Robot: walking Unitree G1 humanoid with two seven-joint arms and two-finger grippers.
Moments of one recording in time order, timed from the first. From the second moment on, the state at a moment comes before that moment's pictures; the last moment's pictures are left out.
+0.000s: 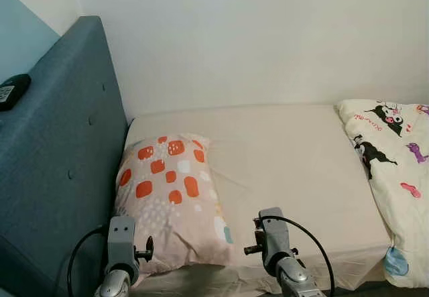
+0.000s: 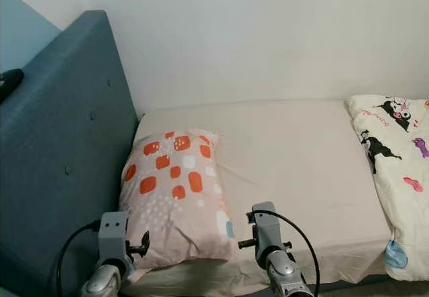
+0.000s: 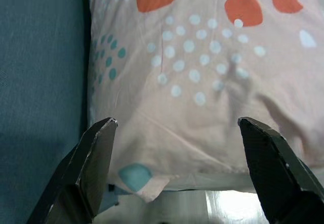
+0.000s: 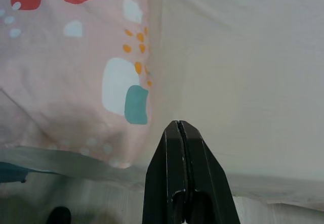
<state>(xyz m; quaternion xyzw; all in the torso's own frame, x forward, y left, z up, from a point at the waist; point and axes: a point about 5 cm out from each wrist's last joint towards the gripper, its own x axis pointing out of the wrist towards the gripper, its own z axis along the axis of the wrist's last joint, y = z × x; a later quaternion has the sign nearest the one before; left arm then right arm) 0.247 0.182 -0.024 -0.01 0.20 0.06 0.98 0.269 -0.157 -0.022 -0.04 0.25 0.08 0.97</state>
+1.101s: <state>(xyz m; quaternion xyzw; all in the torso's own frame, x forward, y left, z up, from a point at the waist) 0.255 0.180 -0.017 0.00 0.18 0.06 0.98 0.276 -0.158 -0.016 -0.02 0.24 0.07 0.97</state>
